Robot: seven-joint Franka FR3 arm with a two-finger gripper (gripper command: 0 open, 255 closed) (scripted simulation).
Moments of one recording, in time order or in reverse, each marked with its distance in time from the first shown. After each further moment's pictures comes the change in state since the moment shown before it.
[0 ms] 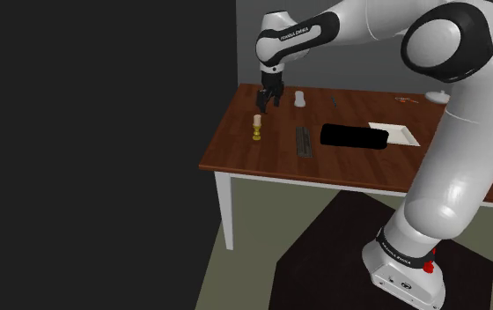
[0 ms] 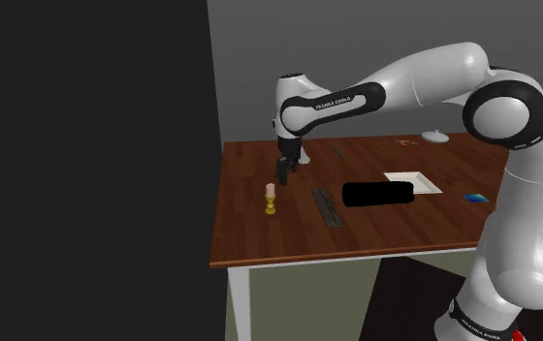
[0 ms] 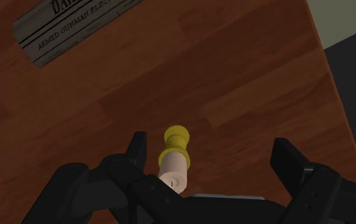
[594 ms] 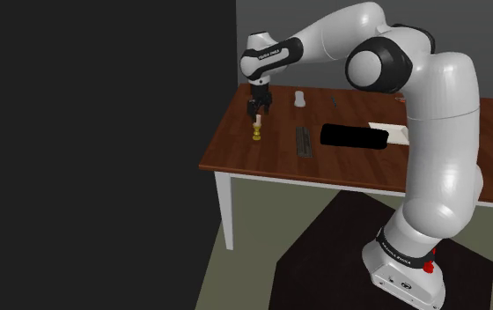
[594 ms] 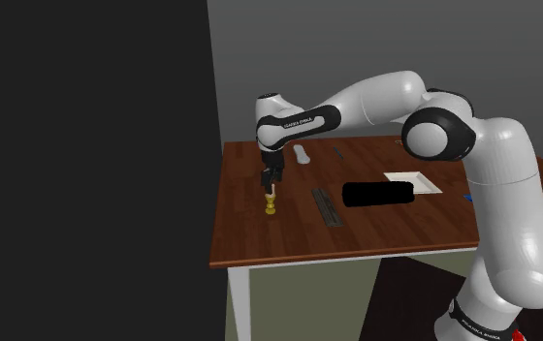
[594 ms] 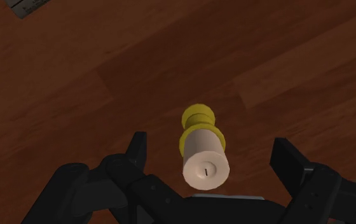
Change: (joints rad) arm -0.027 0.322 0.000 0.294 0.019 -0.033 -0.046
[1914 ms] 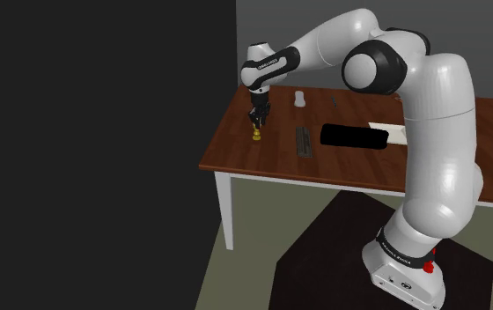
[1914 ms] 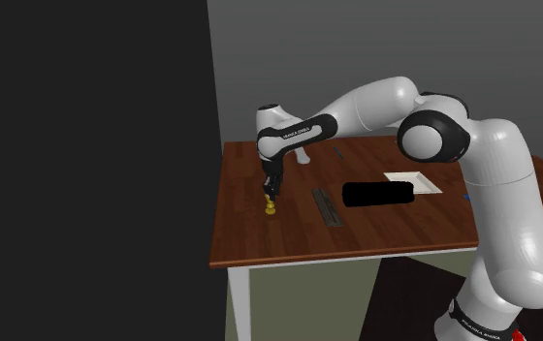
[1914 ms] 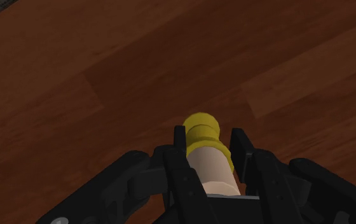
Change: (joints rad) arm -0.002 0.028 0.001 -0.048 0.003 0.076 -0.001
